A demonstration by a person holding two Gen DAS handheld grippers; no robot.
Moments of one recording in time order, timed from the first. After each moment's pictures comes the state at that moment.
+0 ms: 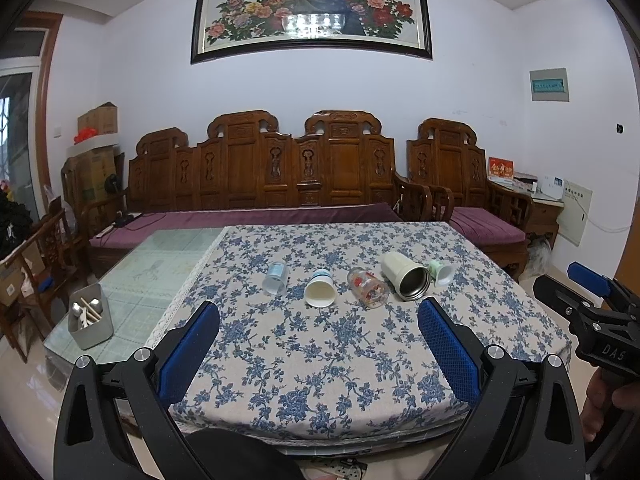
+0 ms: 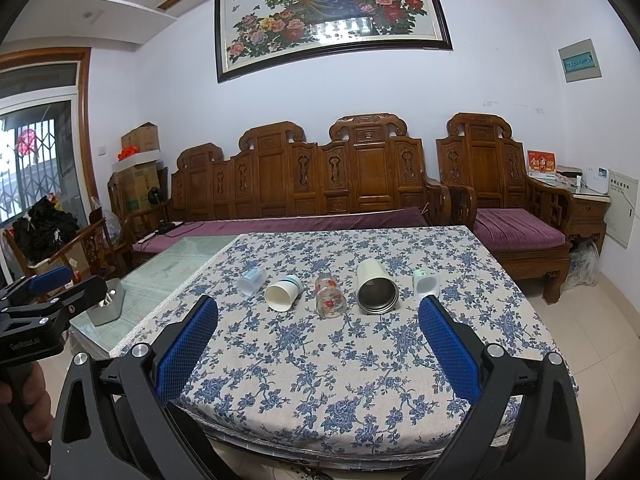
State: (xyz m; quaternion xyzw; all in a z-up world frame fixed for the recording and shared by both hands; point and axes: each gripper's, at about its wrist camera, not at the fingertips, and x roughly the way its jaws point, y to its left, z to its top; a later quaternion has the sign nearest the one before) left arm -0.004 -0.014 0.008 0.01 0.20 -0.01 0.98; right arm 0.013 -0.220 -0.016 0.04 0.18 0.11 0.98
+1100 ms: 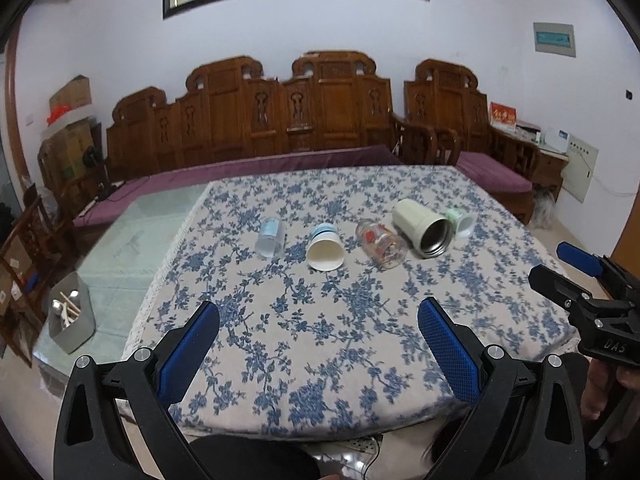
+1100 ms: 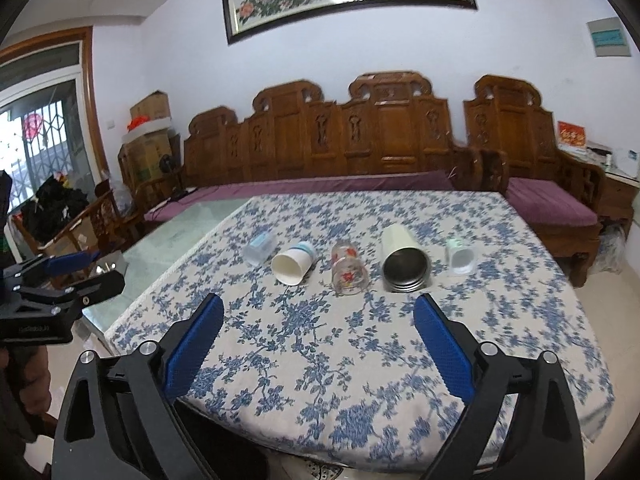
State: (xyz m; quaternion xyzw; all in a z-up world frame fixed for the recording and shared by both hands) left arm 0.101 0.011 -0.033 0.03 0.31 -0.03 0.95; right arm 0.119 -0.201 -0.071 0.03 0.25 0.17 0.95
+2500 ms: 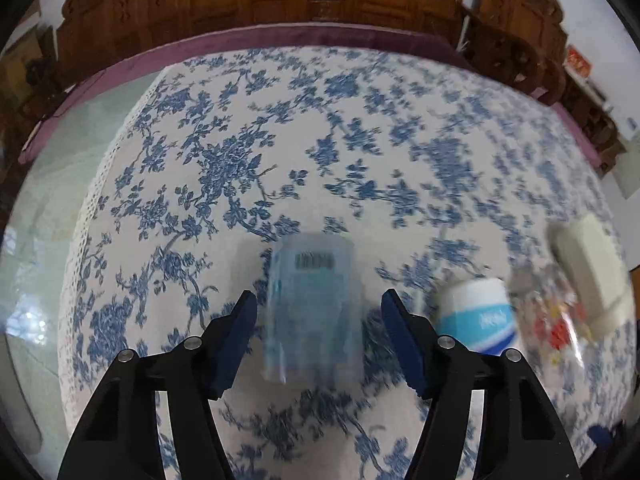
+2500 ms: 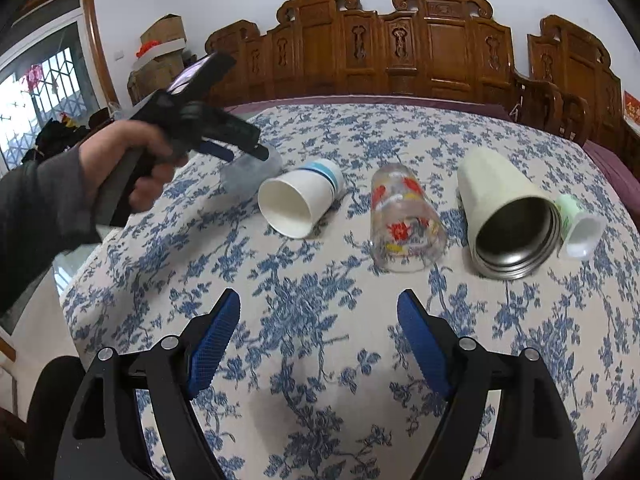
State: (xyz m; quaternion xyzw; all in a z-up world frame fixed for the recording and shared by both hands) left arm 0.491 0.091 -0.189 0.00 0.54 -0.02 0.84; right arm 0.282 -0.133 -0.197 0.00 0.38 0.22 0.90
